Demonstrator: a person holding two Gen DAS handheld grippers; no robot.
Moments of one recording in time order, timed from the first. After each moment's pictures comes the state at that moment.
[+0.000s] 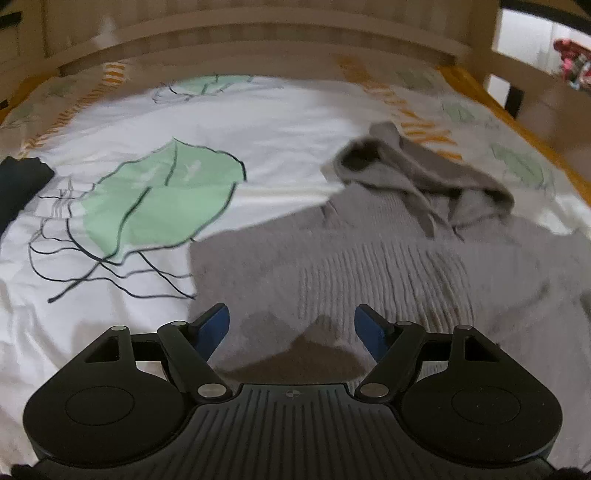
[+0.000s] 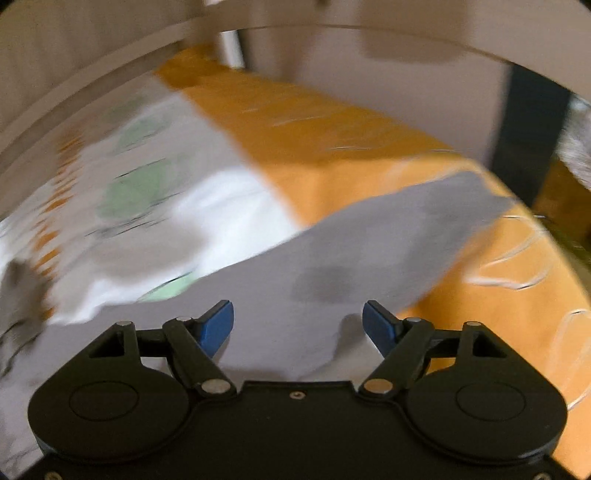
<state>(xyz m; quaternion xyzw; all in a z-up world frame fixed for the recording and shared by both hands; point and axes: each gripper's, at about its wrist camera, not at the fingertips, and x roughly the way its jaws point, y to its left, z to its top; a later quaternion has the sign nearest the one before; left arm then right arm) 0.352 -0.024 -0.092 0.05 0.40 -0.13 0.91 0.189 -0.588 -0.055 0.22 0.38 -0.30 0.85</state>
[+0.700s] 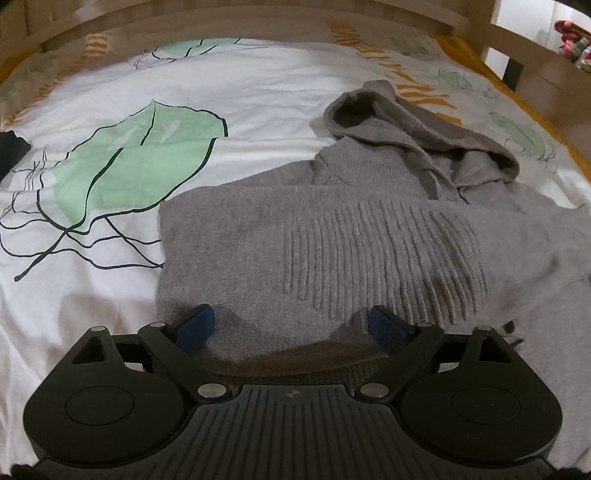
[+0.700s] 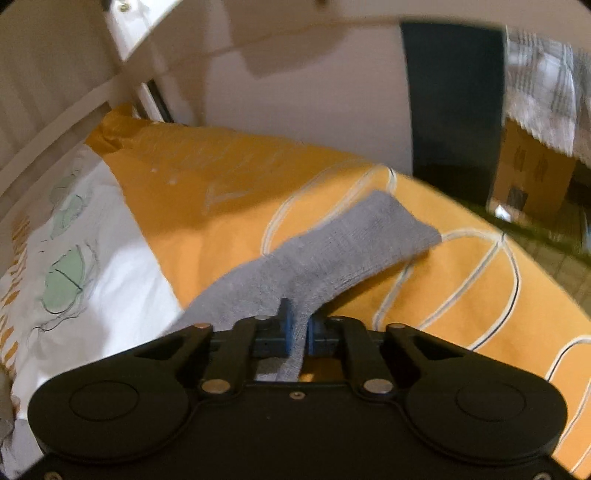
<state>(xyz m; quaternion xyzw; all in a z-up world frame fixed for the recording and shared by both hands) 0.363 -0.029 -0.115 0.04 0.45 -0.14 0.88 0.175 -0.663 -0.078 0.28 0.30 -0.36 0.84</state>
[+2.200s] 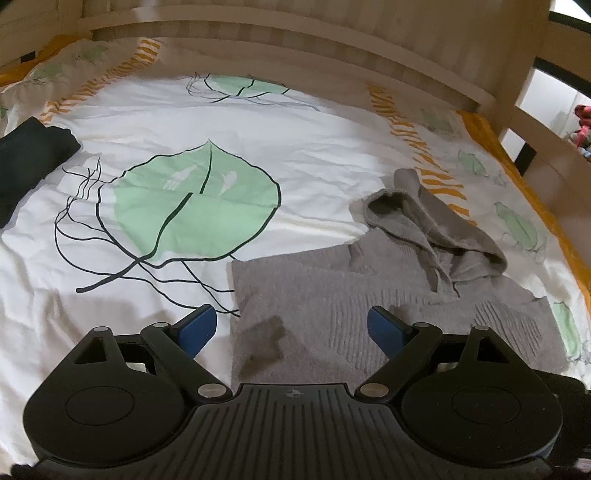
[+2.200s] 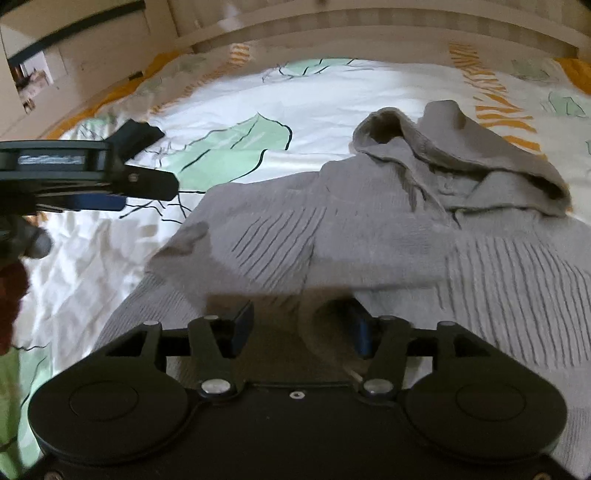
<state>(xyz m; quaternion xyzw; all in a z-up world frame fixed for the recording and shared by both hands) 0.363 0.027 -0.053 -0.05 0.41 -0.12 0.91 0.277 -0.166 -0.086 0.04 0.40 0.16 0.90</state>
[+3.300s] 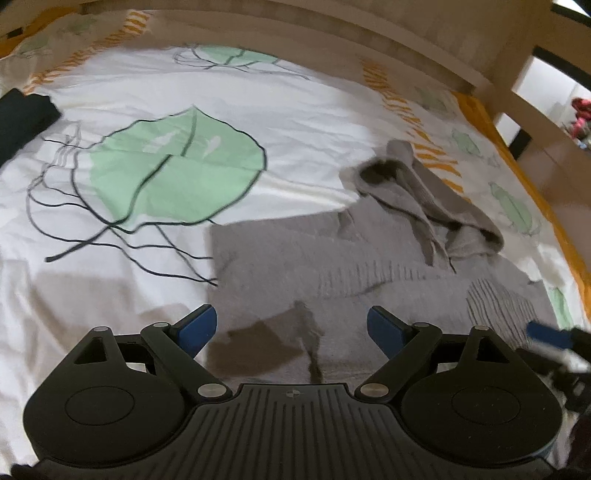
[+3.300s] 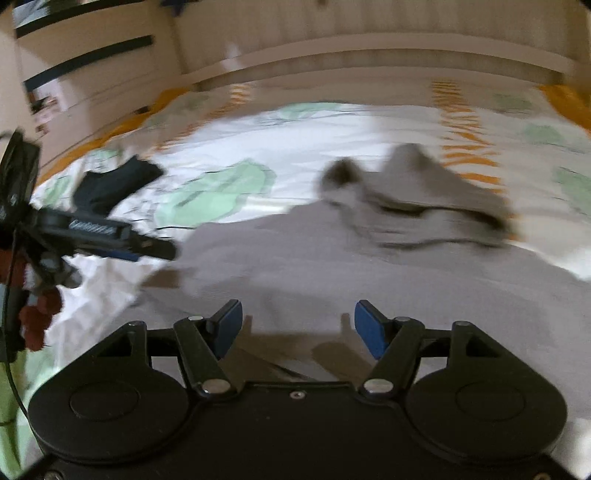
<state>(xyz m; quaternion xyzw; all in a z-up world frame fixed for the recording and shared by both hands) 0.366 0.017 -0.079 -0.06 0.44 -0.14 0.89 0.257 -0.232 -0.063 0.05 0.34 0.15 0.93</state>
